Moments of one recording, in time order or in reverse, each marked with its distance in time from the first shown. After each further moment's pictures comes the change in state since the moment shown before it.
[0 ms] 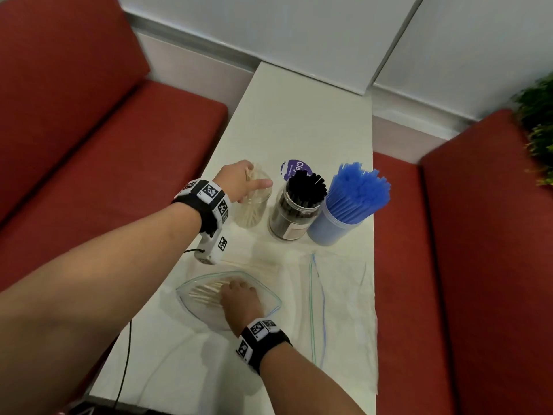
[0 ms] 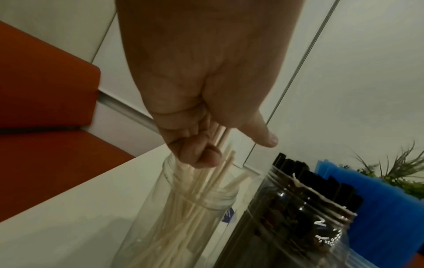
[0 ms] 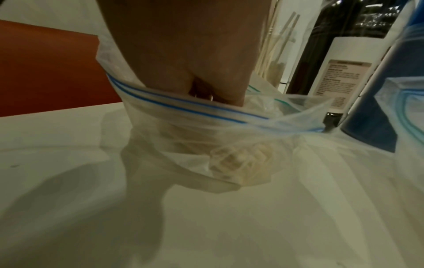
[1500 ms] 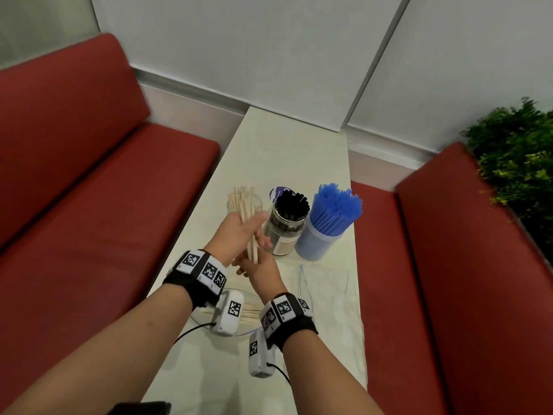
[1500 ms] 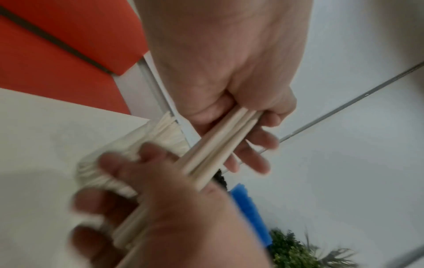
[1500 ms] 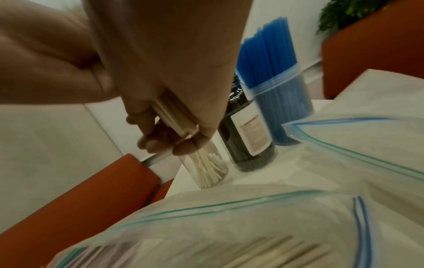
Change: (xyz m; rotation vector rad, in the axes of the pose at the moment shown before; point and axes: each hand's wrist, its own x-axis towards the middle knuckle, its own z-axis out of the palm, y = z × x) left_hand -0.135 0.031 0.026 -0.786 -0.008 0.145; right_hand -0.040 0.022 -0.112 1.364 0.442 0.084
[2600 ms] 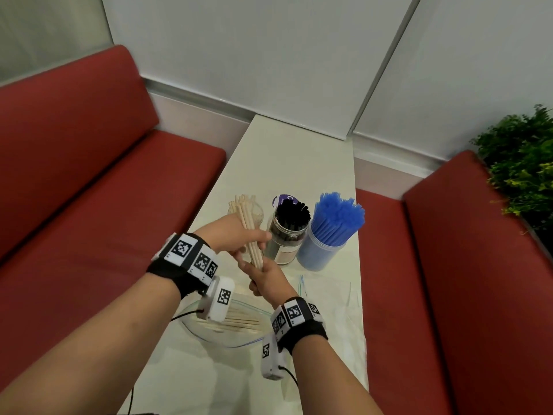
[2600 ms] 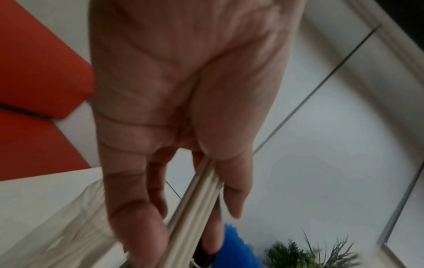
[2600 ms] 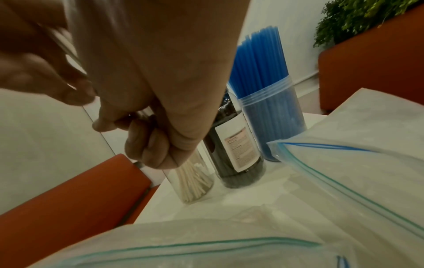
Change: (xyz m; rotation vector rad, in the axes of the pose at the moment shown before) left_hand 0.029 0.022 -0.019 0.505 -0.234 -0.226; right_hand 0.018 0.011 -0.025 0.041 -0.159 0.083
